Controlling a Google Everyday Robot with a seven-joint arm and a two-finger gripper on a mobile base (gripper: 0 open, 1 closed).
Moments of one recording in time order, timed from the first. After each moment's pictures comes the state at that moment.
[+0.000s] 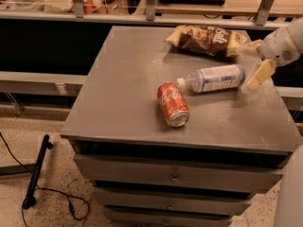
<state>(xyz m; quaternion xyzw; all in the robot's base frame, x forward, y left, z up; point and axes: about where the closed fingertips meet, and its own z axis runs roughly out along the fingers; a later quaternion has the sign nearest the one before) 0.630 -0.286 0.865 -0.58 0.73 0.20 0.31</state>
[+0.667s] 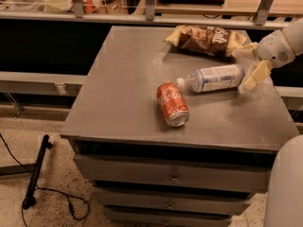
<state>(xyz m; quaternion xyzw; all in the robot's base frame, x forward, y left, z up) 0.635 -0.278 0.856 -0.57 0.72 0.24 0.31</state>
